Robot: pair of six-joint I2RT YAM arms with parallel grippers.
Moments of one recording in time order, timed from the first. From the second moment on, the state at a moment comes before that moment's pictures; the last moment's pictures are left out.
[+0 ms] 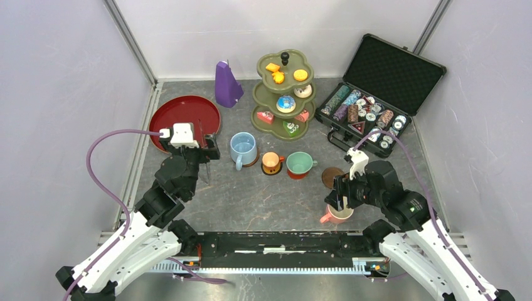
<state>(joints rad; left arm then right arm) -0.71 0.59 0.68 -0.12 -0.72 -0.05 0.55 0.54 0.69 -0.88 -0.22 0.30</state>
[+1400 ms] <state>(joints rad) -0.70 0.59 0.68 -0.12 -0.73 -0.05 0.85 0.99 0.86 -0.87 0.42 0.28</state>
